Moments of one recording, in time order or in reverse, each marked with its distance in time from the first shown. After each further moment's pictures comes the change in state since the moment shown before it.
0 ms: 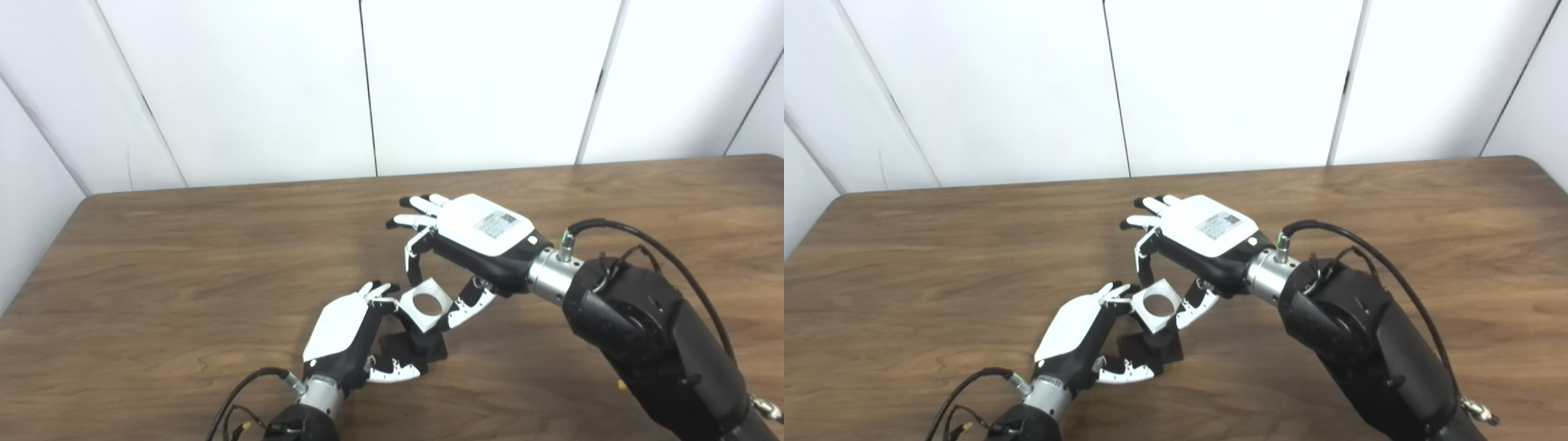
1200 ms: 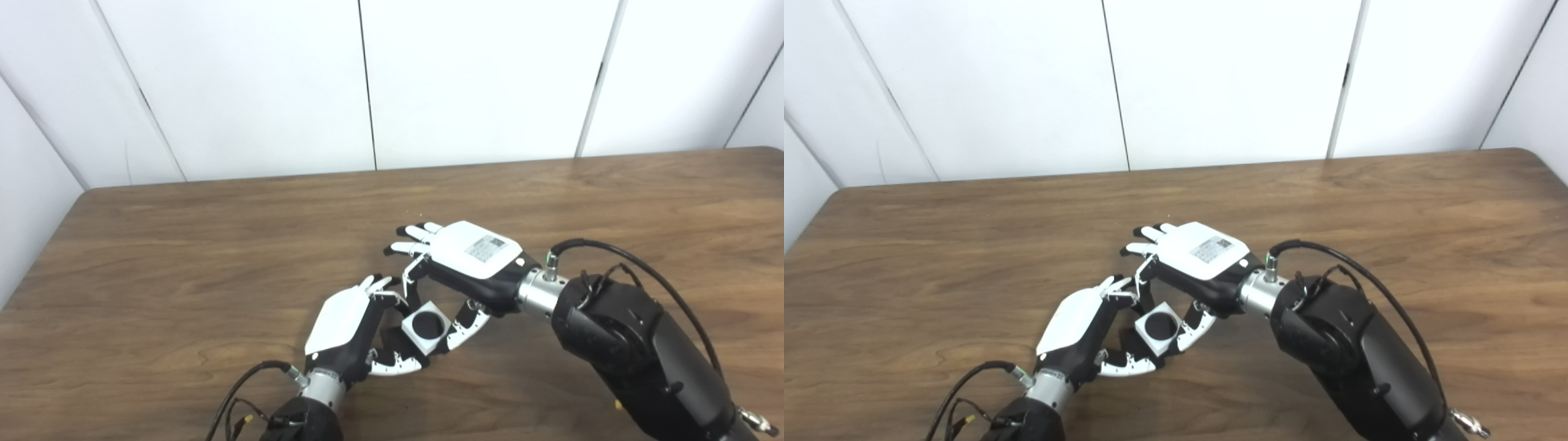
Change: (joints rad) left arm 0.001 -0.006 0.001 -0.001 0.006 0.002 -0.003; right arm 0.056 0.015 0.025 0.058 -0.013 -0.059 -0.007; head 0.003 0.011
